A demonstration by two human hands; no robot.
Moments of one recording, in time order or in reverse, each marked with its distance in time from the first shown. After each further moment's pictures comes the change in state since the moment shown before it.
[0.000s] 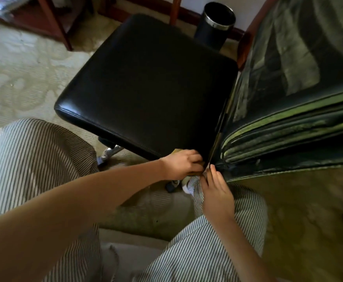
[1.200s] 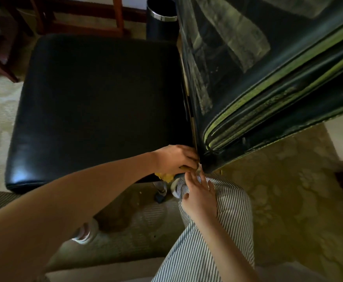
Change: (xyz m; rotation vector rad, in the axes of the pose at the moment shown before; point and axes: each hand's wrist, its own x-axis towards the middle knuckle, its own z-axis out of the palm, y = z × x) left_hand 0.091 -0.033 0.007 -0.177 -0.148 0.195; right_hand 0.026 0.026 0.003 0.439 -0.152 0.266
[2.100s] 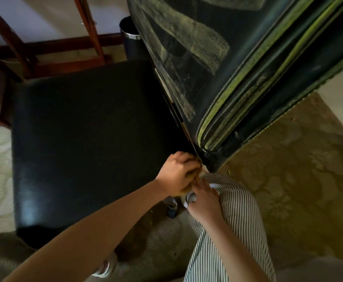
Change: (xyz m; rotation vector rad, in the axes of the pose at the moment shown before) left_hand 0.014 0.007 0.018 0.056 0.205 -0.355; right_hand 0.020 0.000 -0.008 0.328 0.001 0.091
